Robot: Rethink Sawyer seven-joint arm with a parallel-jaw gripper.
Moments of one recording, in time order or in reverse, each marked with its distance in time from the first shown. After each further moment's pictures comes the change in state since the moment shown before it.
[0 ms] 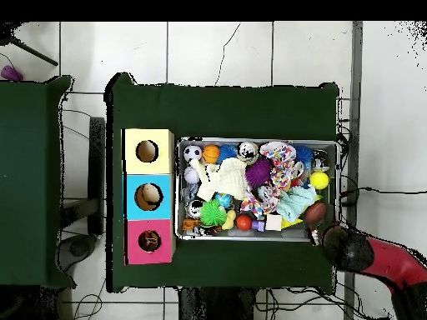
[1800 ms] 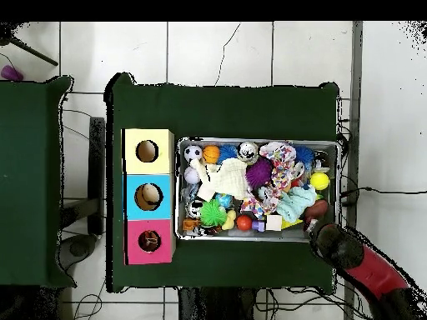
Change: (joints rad) arm 0.118 0.127 -0.233 0.006 0.432 -0.275 0.347
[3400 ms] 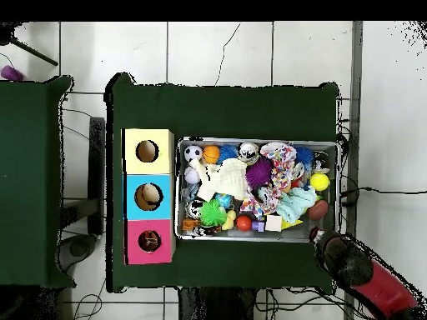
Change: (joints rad) arm -0.037 -0.102 -0.006 0.097 -0.026 -0.012 0.000
